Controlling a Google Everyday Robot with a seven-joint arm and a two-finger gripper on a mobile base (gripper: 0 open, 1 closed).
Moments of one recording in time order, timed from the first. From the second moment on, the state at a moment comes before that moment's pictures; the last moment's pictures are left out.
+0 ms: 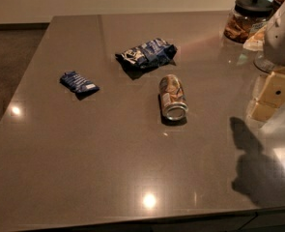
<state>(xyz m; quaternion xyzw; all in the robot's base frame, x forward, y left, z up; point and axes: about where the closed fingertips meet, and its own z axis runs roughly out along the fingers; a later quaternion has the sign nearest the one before) 0.438 -0.217 0.976 -0.60 0.78 -0.03 0.16</state>
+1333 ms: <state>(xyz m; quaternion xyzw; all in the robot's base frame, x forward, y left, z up) 0.462 -0.134 0.944 -0.56 0.82 0.01 0.11</state>
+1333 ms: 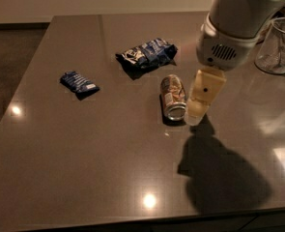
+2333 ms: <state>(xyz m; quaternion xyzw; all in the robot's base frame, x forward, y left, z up) 0.511 -0.107 0.919 -0.36 0.93 0.01 0.11</state>
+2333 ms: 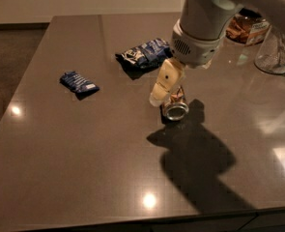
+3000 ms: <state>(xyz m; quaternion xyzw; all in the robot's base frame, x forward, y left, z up) 0.550 -0.097 0.891 -0.23 0.97 0.01 0.10</state>
